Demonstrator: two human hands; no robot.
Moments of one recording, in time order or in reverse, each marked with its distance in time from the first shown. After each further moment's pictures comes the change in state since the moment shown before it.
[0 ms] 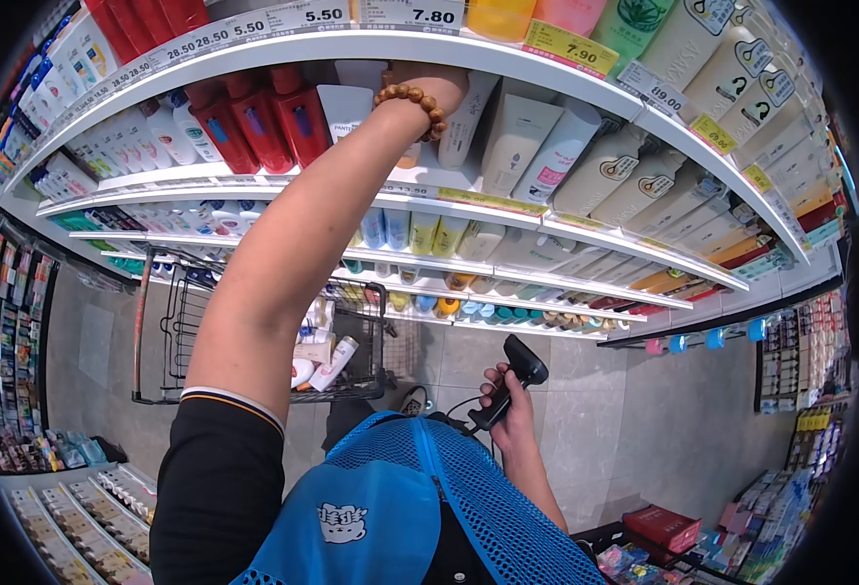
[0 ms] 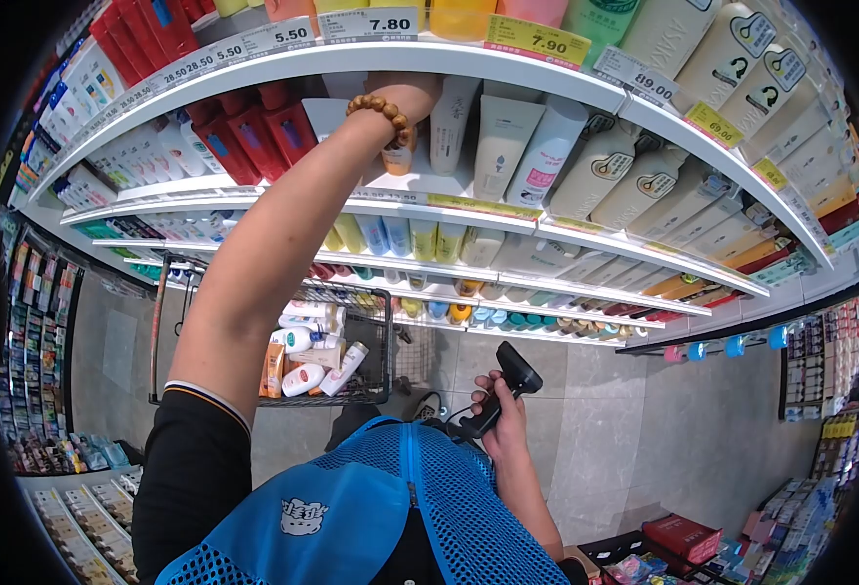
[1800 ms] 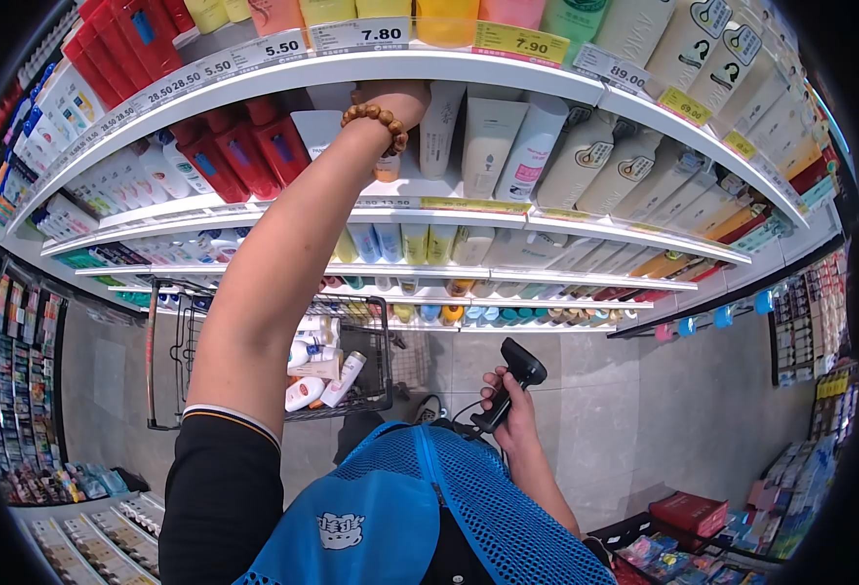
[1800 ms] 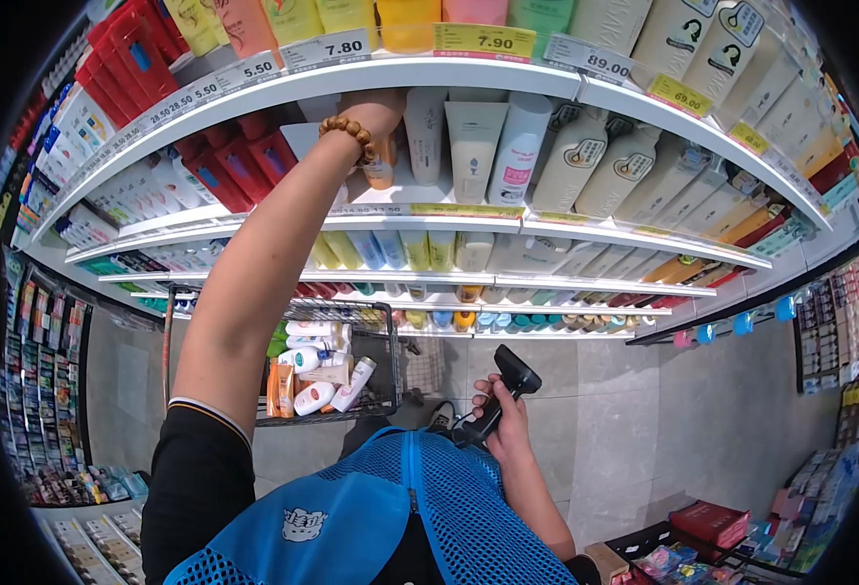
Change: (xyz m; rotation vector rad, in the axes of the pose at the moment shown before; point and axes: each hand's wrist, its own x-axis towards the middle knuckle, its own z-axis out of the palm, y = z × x) left_hand -0.001 0.002 -0.007 -0.009 -0.046 0.018; right_hand 0.001 0.006 -0.006 0.003 0.036 -0.004
